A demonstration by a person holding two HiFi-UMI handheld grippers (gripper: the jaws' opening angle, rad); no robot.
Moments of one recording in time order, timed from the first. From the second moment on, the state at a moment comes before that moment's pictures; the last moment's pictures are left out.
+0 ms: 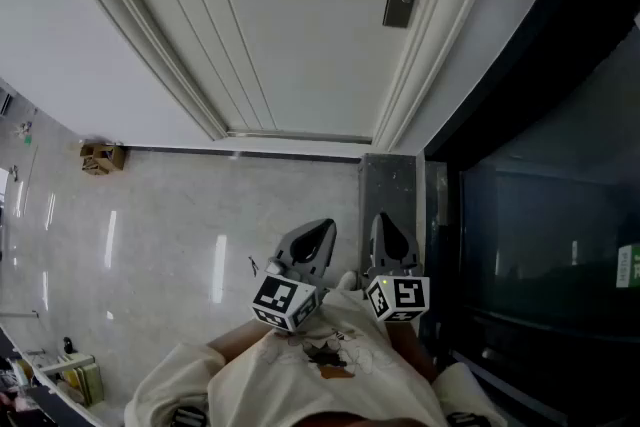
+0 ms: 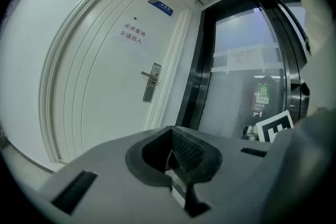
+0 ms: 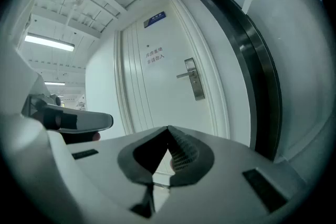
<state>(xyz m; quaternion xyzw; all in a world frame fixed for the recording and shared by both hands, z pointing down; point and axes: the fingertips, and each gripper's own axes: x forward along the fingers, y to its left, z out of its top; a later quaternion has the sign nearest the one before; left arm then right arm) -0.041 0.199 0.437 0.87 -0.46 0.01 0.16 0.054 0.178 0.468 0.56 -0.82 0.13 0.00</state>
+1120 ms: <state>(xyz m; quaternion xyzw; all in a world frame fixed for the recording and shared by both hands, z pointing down) -0.006 0.071 0.493 0.86 -0.45 0.05 0.24 0.109 0.075 0.508 0.57 -0.81 0.11 0.06</state>
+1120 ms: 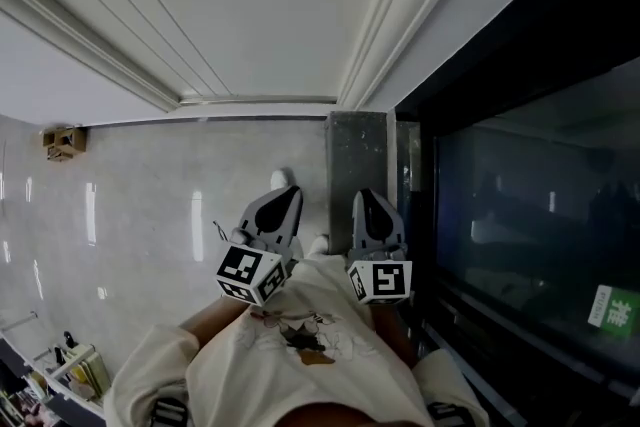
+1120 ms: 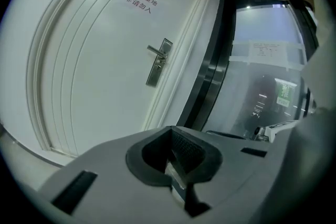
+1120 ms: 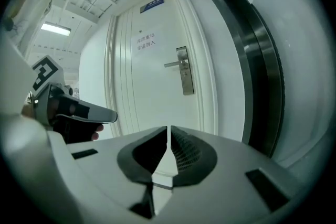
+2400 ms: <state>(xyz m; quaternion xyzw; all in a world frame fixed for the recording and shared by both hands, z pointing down) -0.037 -0.157 0.417 0.88 -0.43 -0.04 0.20 0.084 -0.291 0.359 0.60 -0.62 -0.34 0.39</state>
